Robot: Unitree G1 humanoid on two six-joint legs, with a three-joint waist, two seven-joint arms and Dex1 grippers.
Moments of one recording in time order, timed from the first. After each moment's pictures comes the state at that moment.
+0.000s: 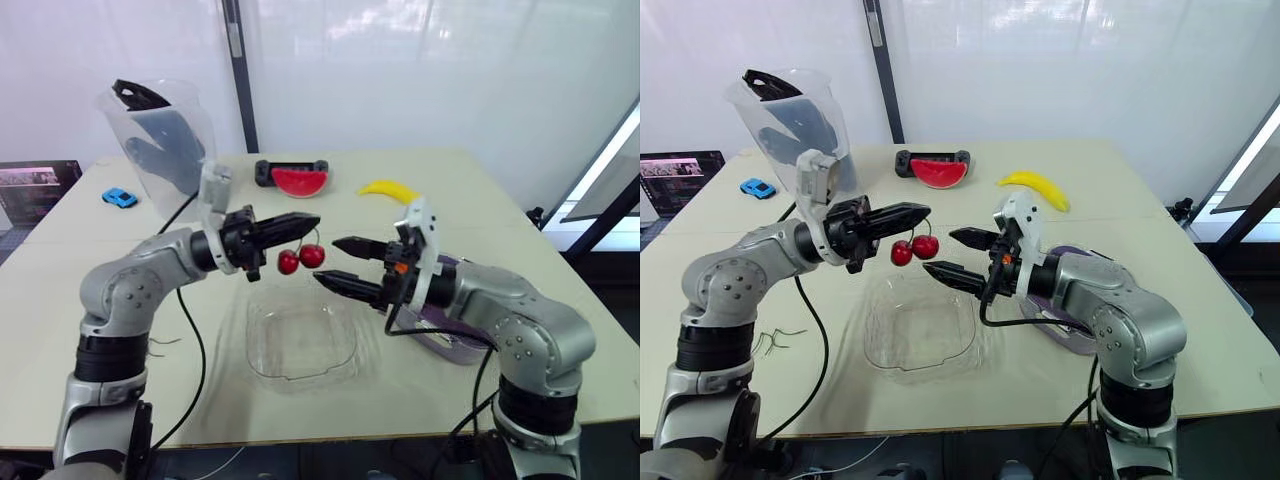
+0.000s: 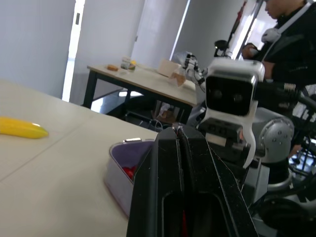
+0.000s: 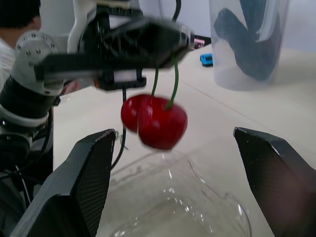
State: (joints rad) left arm -0.74 0.51 0.14 -0.15 -0.95 0.86 -0.92; right arm -0.65 -0.28 -0.17 -0.58 0.56 1.18 0.77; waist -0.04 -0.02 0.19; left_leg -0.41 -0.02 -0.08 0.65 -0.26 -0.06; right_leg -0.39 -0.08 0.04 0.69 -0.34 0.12
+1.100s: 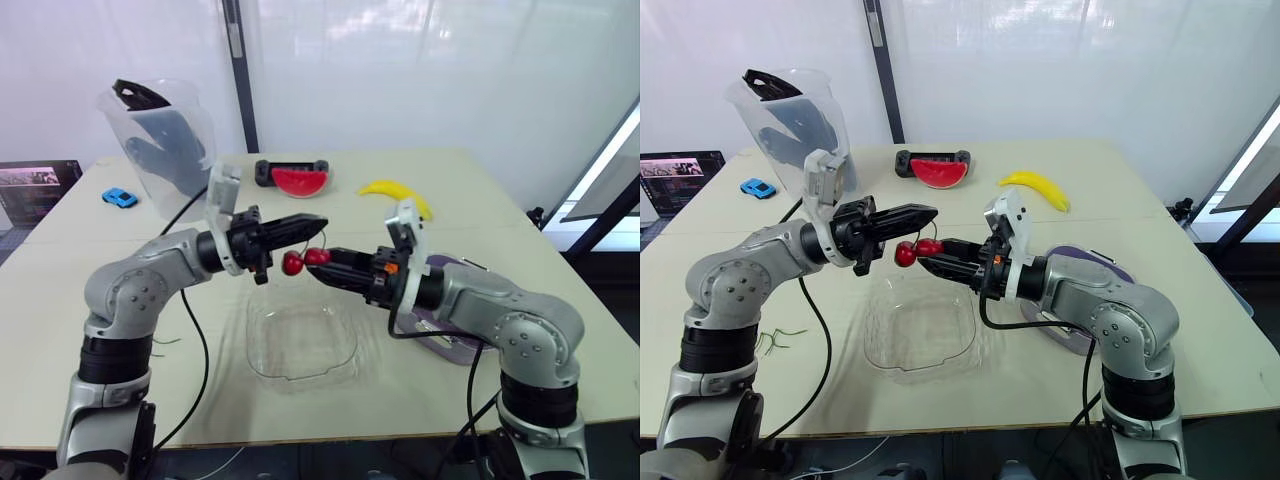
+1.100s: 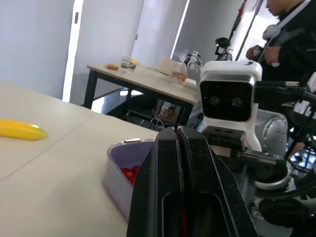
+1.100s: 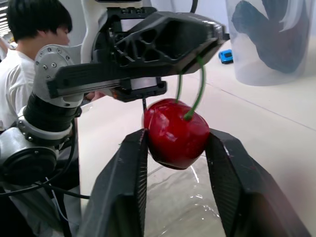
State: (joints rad) left arm -0.74 0.50 0.13 -0.17 -0.95 0.86 -0.88; right arm -0.63 -0.35 -0.12 -0.52 0.84 1.14 0.59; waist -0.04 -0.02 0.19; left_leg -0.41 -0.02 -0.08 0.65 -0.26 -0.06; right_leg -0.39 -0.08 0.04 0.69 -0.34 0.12
